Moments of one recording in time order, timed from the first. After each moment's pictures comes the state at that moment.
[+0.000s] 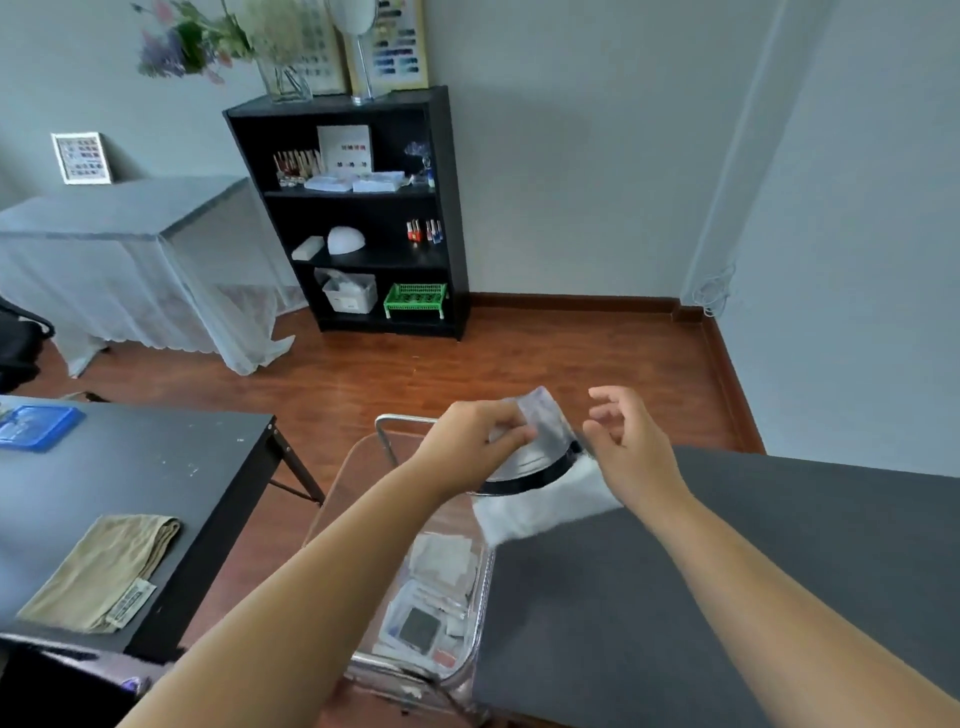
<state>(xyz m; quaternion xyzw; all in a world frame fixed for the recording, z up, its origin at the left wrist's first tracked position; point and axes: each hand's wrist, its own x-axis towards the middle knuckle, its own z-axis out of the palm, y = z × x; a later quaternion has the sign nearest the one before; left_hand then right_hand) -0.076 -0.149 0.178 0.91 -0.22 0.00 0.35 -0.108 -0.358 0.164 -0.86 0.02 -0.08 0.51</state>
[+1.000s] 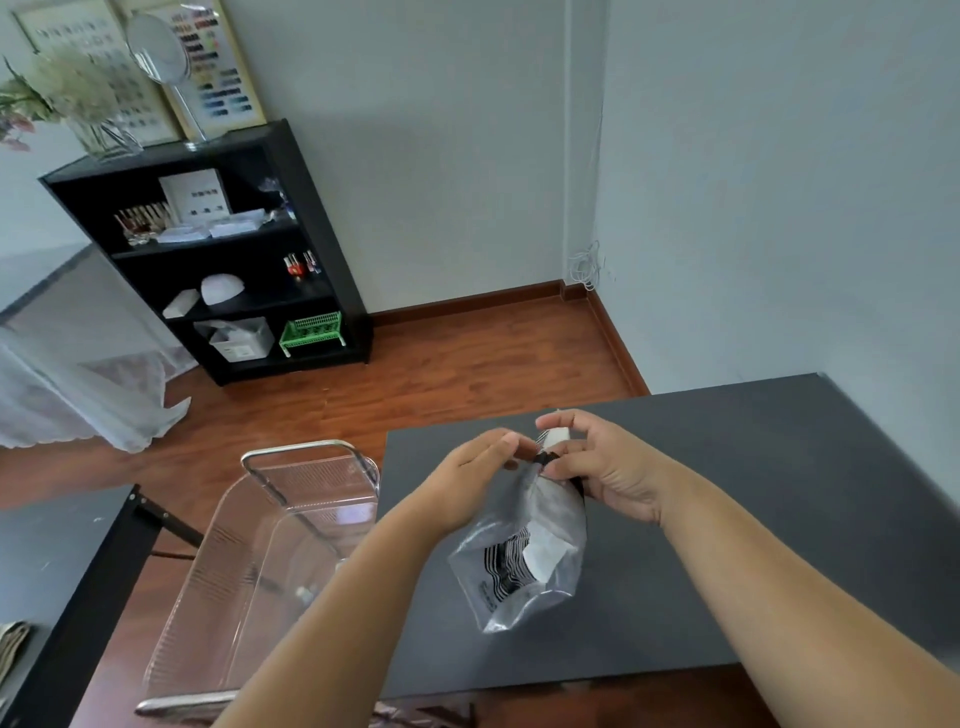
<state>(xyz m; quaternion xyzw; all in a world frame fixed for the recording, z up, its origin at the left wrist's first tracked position) -0.157 -0.333 0.172 0.81 -0.23 -0.20 0.50 -0.198 -0.528 0.168 -0.59 0.08 0.18 0.78</state>
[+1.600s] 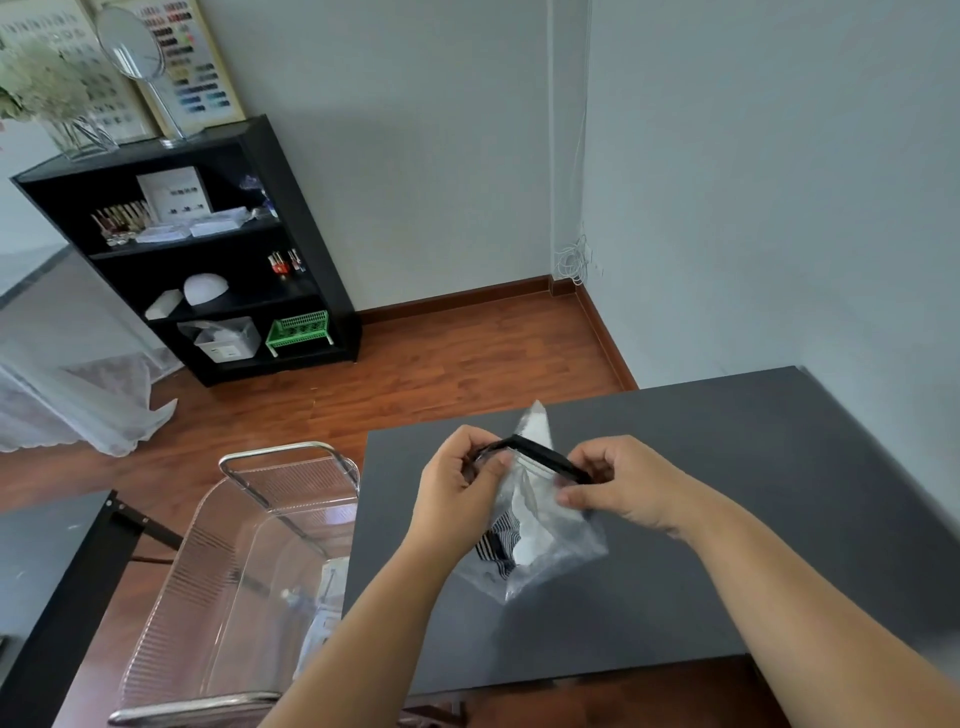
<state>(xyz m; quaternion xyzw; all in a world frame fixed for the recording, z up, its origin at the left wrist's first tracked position) -0.178 -0.358 0.141 0.79 -0.14 -0.04 0.59 -0.225 -0.570 0.156 -0.79 0.00 0.13 0.60</state>
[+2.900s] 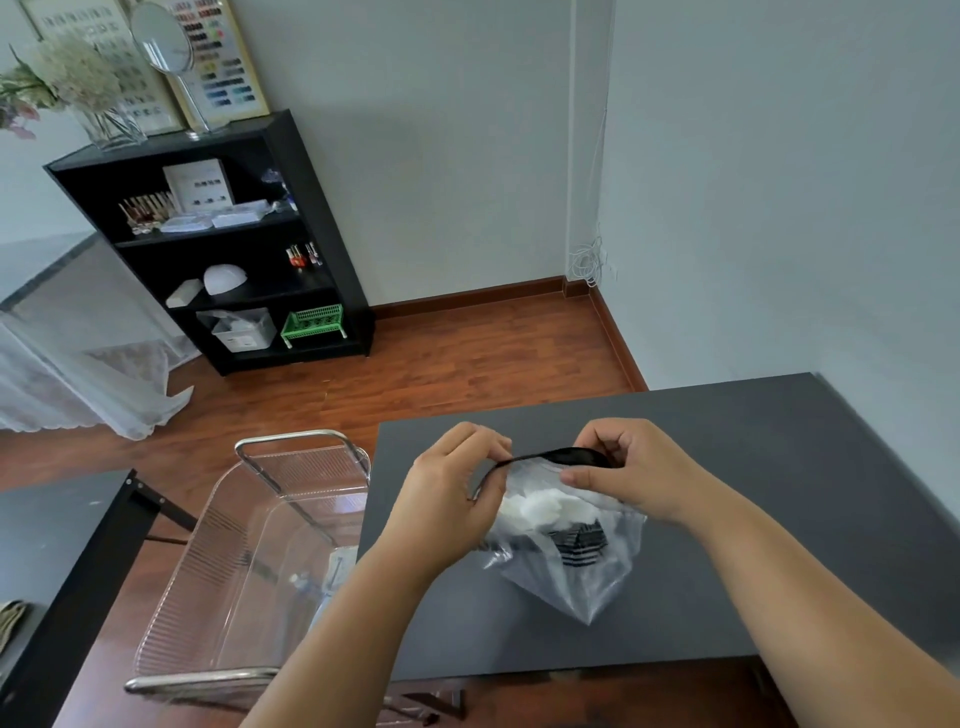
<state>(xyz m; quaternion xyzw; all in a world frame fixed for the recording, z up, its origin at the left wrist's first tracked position) -0.201 -0.332 0.179 0.86 -0.32 0.15 0.38 -0.232 -0.563 0.177 -0.81 -0.03 0.05 0.59</state>
